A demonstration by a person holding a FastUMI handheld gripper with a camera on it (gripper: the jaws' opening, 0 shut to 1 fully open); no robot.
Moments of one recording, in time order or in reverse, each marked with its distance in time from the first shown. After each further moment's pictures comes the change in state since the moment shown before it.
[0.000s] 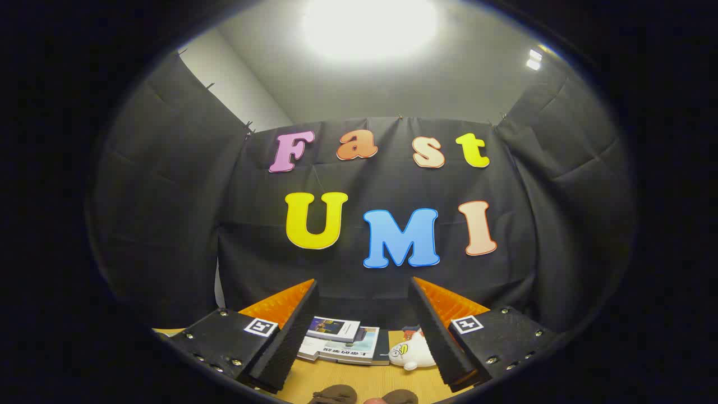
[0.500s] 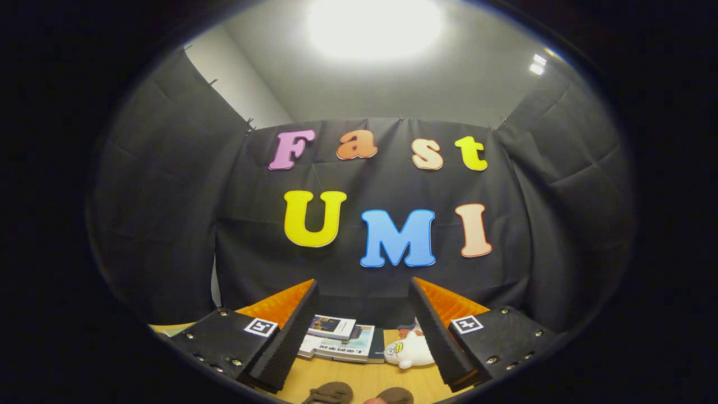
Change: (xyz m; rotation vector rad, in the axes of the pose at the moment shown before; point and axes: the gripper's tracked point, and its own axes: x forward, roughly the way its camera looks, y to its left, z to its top) arm -0.011 0.003 0.000 -0.029 0.007 -0.021
